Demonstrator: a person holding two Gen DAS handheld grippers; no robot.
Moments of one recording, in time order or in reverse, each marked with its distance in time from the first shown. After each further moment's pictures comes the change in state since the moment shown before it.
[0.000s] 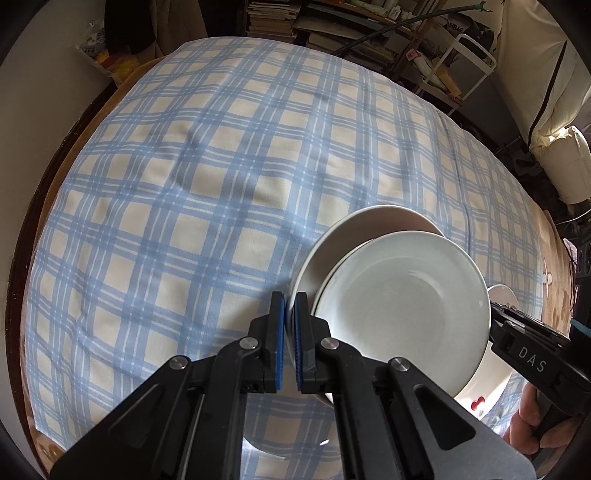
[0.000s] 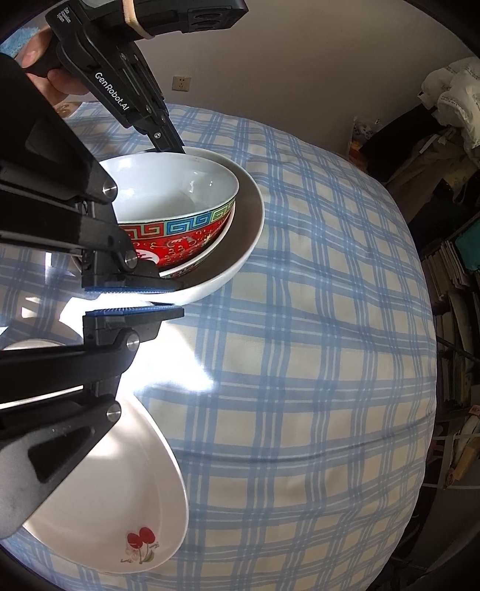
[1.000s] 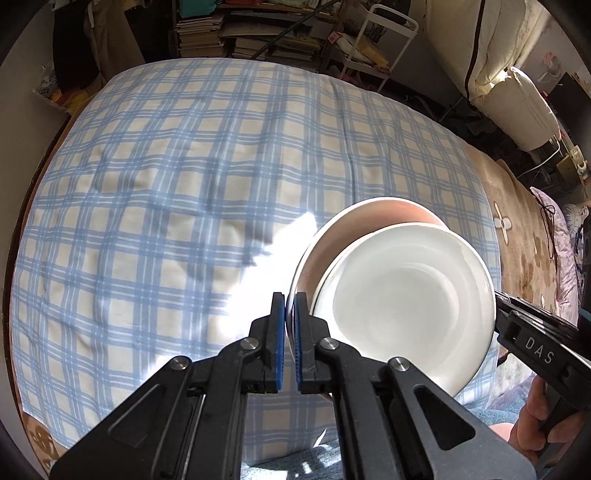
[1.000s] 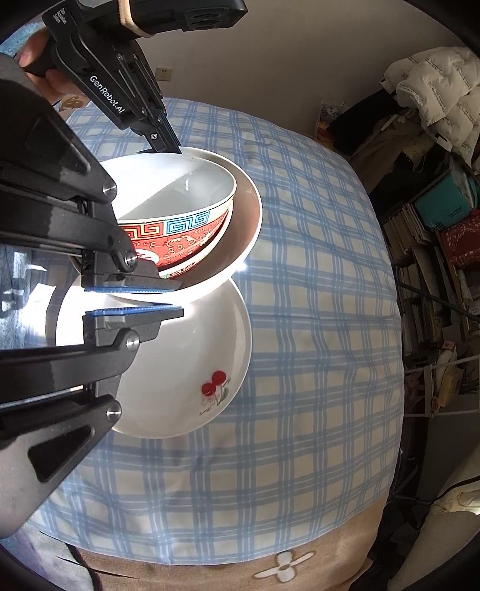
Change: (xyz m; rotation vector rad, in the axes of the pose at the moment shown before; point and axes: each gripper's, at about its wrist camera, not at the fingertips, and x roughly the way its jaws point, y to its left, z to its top) left arm -0.034 -0.128 -0.057 0.170 0.008 -0.069; right arm -0.113 -0.081 -0.059 0.101 -0.094 -0.098
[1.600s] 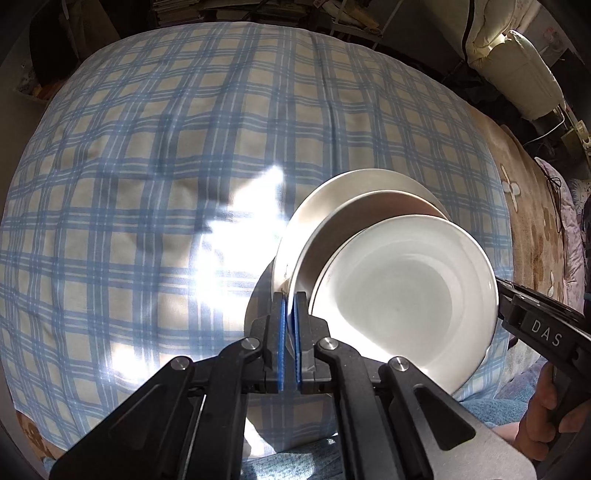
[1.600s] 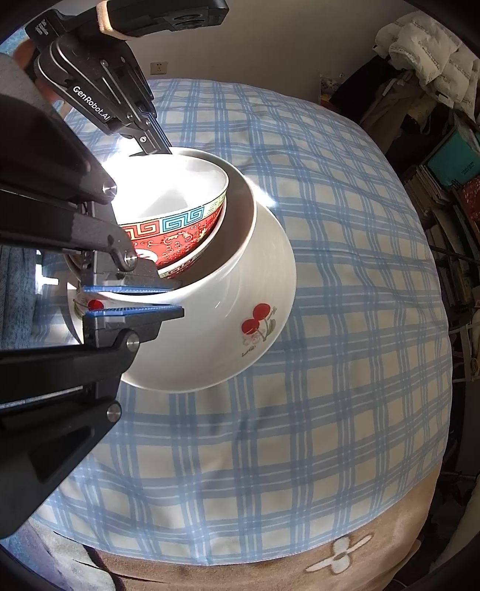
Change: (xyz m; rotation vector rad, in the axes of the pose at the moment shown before) left arm 0.046 -0.028 -0.014 0.036 0.099 0.005; right arm 0.027 -0.048 -0.011 0.080 0.096 -0.027
